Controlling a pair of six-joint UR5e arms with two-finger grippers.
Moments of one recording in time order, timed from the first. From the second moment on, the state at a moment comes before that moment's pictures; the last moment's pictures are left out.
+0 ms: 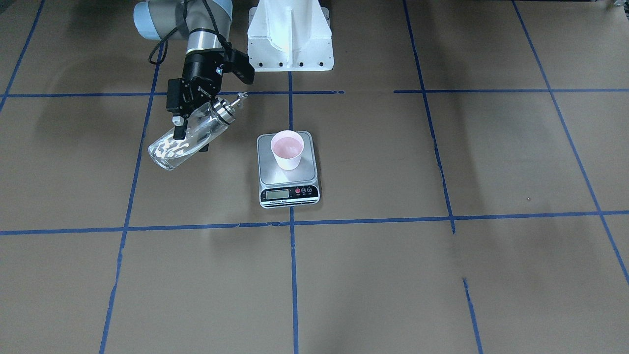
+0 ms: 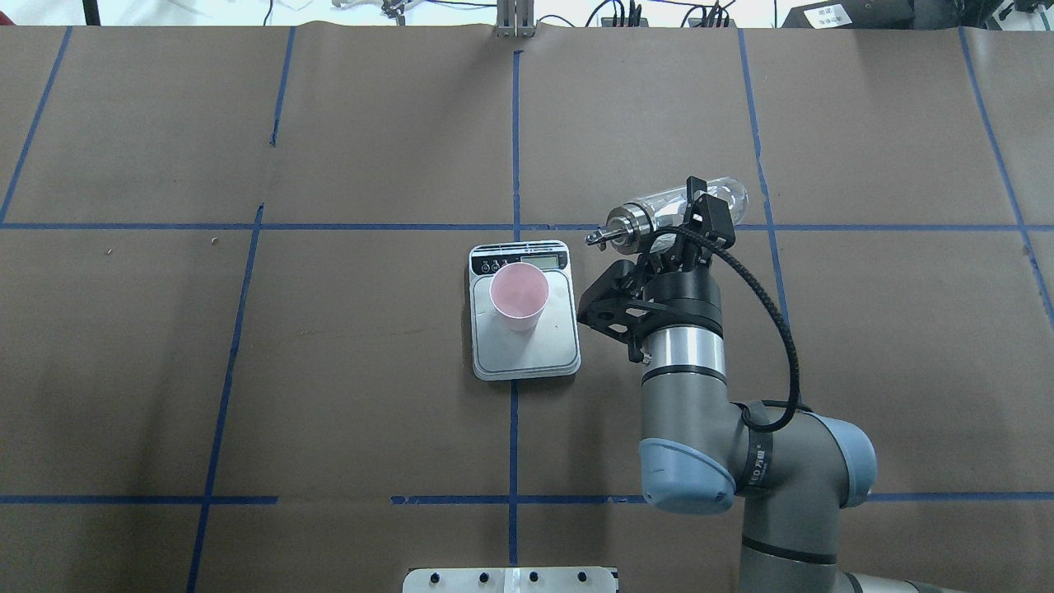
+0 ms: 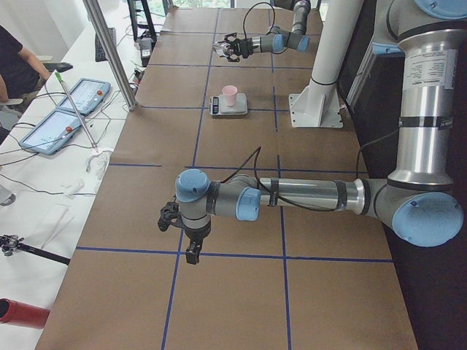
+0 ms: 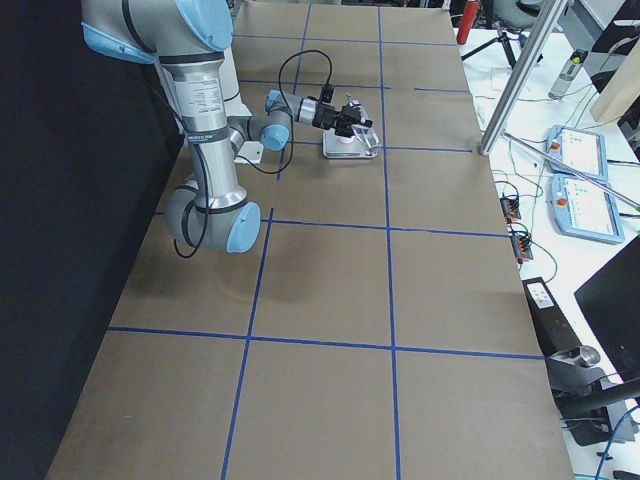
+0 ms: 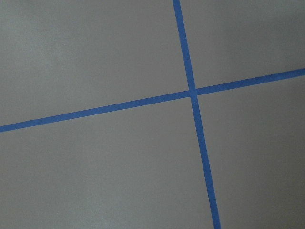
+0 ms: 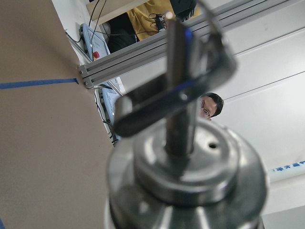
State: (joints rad) left arm -1.50 -1.54 -1.61 -1.68 -2.23 0.05; right arm 0.24 -1.19 1.87 -1.41 0.33 0.23
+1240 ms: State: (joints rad) left arm -1.50 -1.55 -1.60 -1.68 -2.23 0.06; right arm 0.23 -1.07 1.69 -1.61 0.13 0.11
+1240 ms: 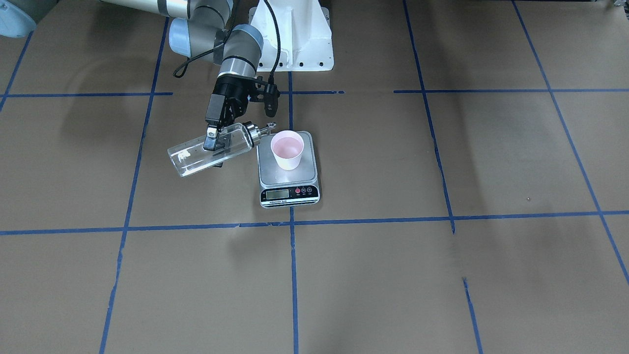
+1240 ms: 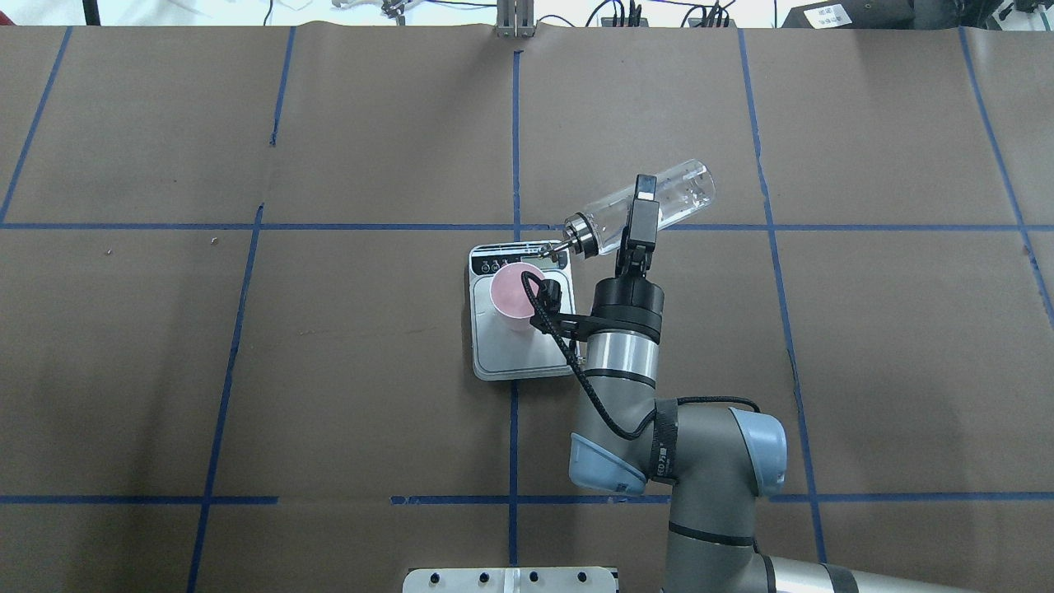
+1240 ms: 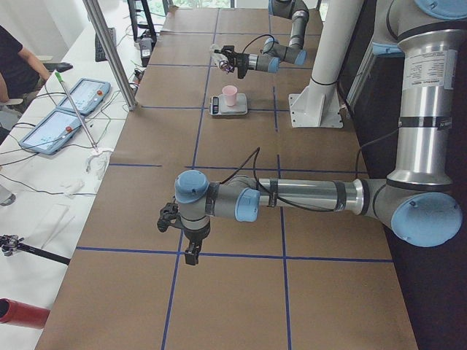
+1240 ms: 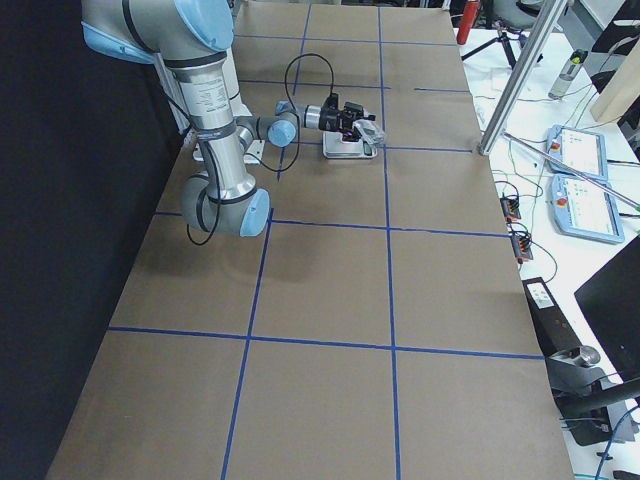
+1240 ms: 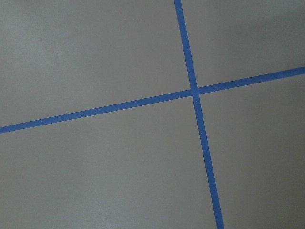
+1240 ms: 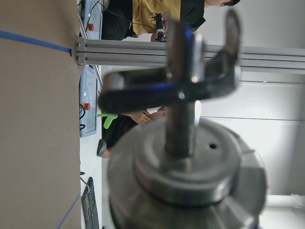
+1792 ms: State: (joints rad) left arm -1.50 -1.55 -1.60 -1.68 -2.23 0.06; right arm 0.23 -1.07 1.68 -1.61 0.09 -0.07
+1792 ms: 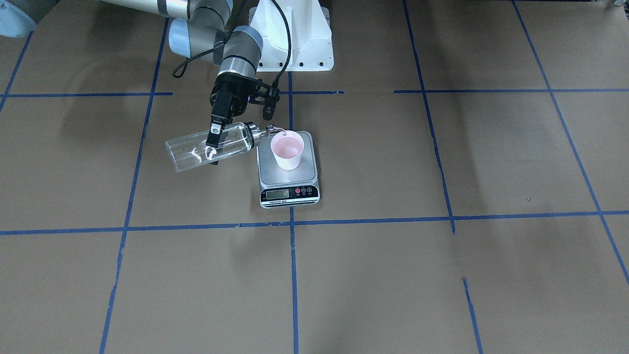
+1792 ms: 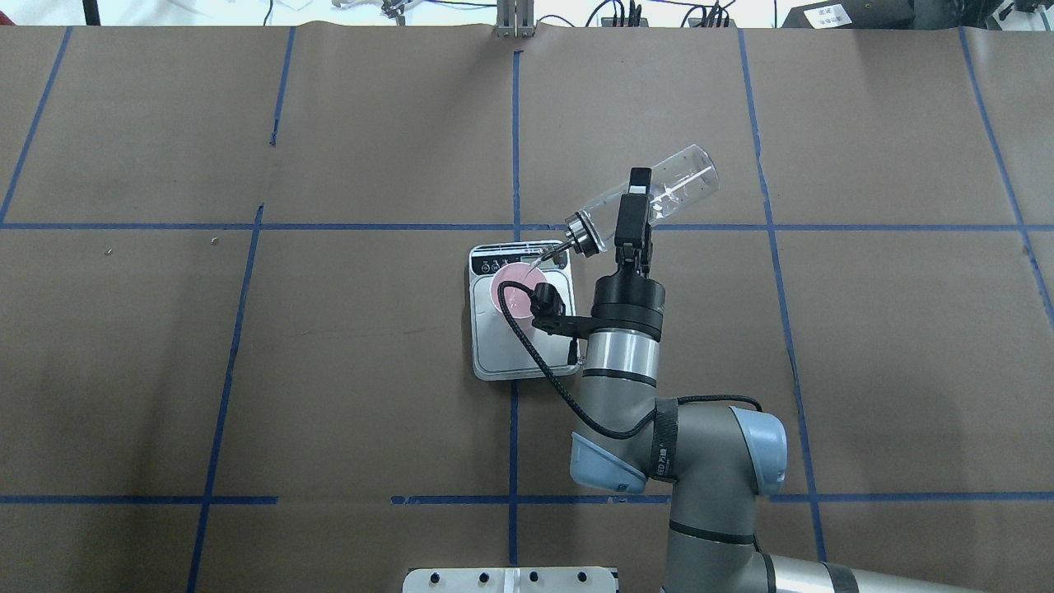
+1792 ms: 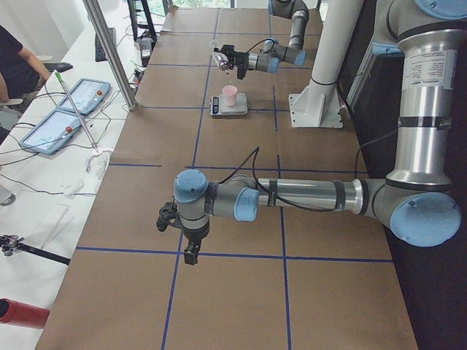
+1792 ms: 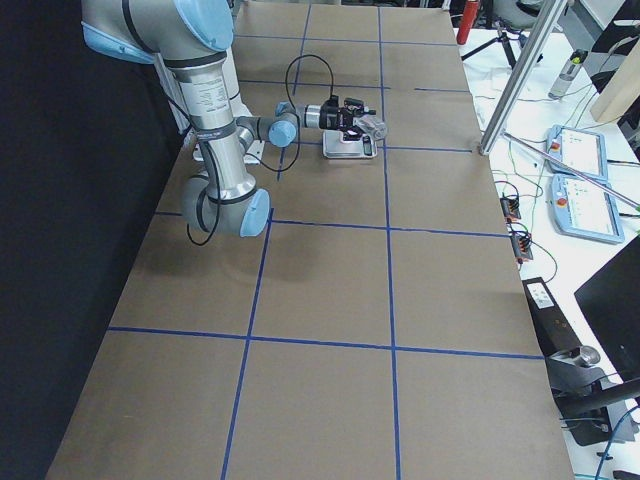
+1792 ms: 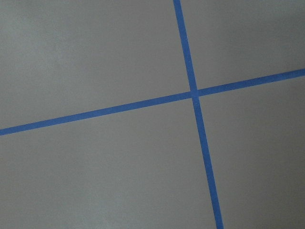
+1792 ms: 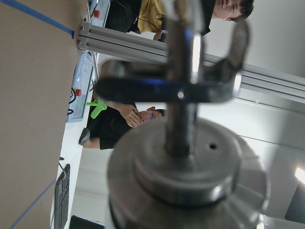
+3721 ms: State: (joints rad) left arm -1.50 -1.55 -1.61 -1.68 -2.23 0.06; right arm 0.24 -1.07 1.69 -1.51 0.05 -0.43
